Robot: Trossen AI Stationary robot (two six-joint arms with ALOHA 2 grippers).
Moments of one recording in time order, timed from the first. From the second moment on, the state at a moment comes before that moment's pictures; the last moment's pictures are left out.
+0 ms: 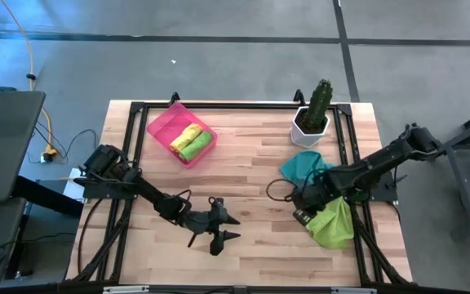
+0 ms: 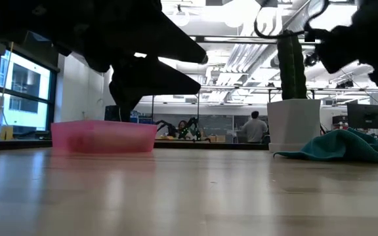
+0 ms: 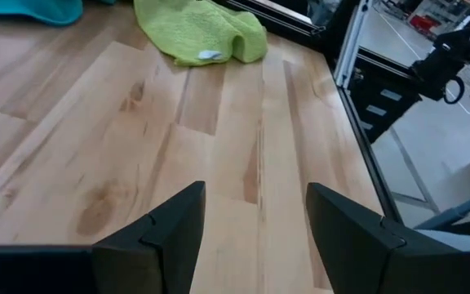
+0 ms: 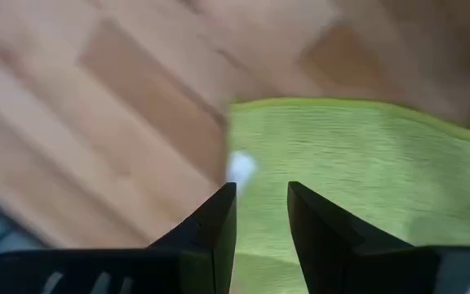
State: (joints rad) left arm -0.38 1.85 0.82 0.60 -0.35 -0.54; right arm 0.38 1.33 0.84 -0.89 -0.17 1.20
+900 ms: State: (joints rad) left arm -0.40 1.85 0.82 0.66 -0.33 -0.57; right arm 0.43 1.66 0.84 -0.70 -0.18 0.97
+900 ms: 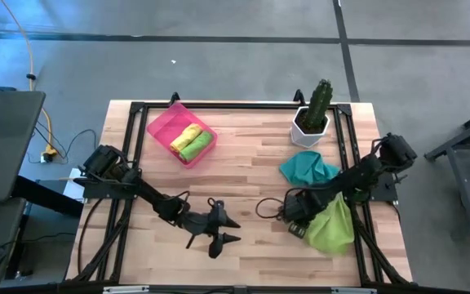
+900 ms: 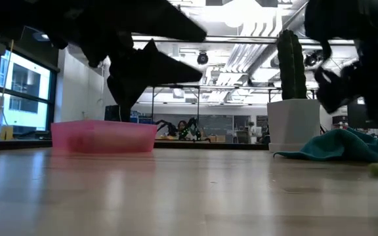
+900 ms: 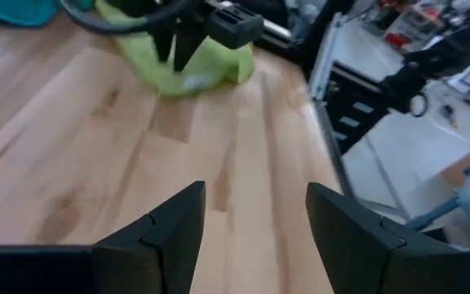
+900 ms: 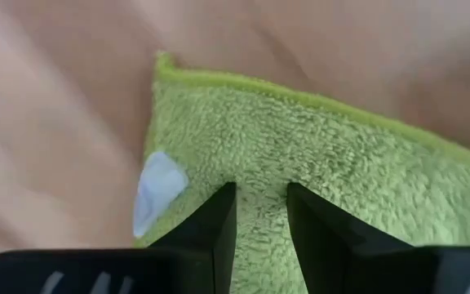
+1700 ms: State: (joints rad) left arm -0.46 1.85 0.84 0.71 -0.27 -0.57; right arm 0.44 1.49 0.84 -0.51 -0.18 0.83
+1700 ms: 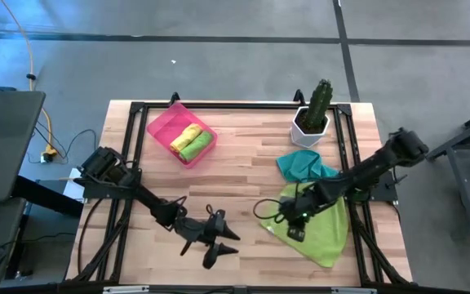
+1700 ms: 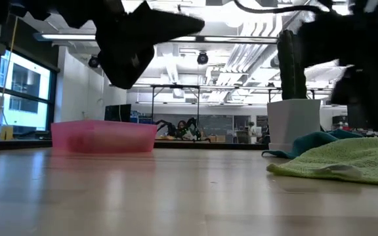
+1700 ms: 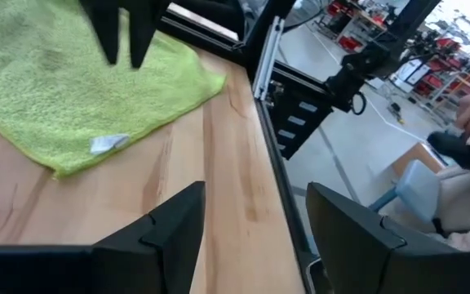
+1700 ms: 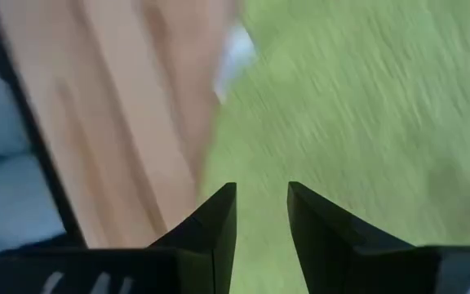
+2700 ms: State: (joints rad) left arm -0.45 1.85 0.84 0.70 -0.27 -0.57; right arm 0.47 1.72 0.84 -0.26 -0.12 0.80
